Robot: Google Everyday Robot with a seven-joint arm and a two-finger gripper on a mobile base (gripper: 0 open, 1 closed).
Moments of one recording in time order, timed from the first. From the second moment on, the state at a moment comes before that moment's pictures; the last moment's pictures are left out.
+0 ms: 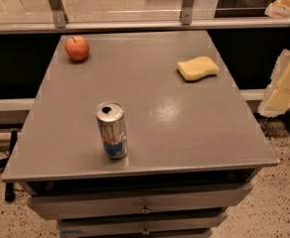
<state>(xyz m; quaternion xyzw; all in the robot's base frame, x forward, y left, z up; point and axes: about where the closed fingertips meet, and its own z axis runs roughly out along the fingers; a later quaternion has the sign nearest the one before) 0.429 -0.198 1.032 -0.60 0.76 -0.09 0.23</state>
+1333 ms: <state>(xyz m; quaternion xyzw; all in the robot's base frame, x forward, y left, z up) 0.569 -0.209 0.989 -0.54 0.76 -0.05 0.34</state>
